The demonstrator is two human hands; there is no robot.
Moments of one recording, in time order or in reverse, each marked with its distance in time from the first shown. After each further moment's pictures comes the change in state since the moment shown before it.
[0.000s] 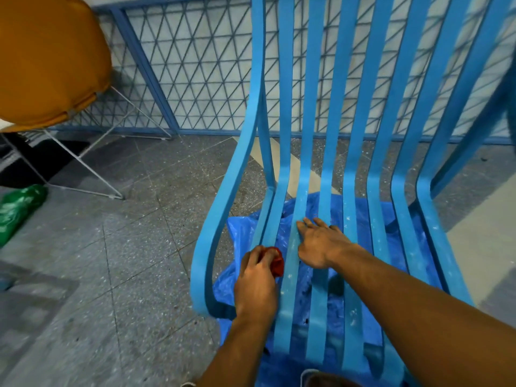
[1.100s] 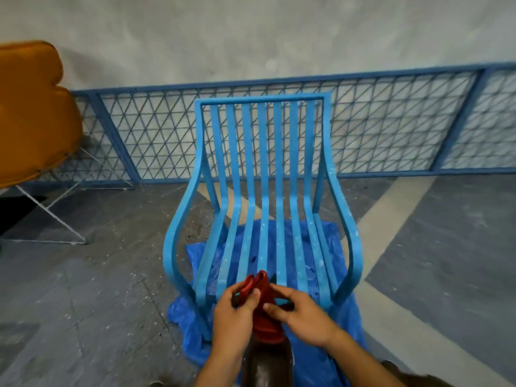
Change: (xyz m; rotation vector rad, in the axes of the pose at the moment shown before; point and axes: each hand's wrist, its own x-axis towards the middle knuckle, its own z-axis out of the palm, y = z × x) left_hand -0.257 0.125 -0.077 -1.082 0.014 -0.254; right_hand -0.346 0.018 0.089 1.211 0.313 -0.225
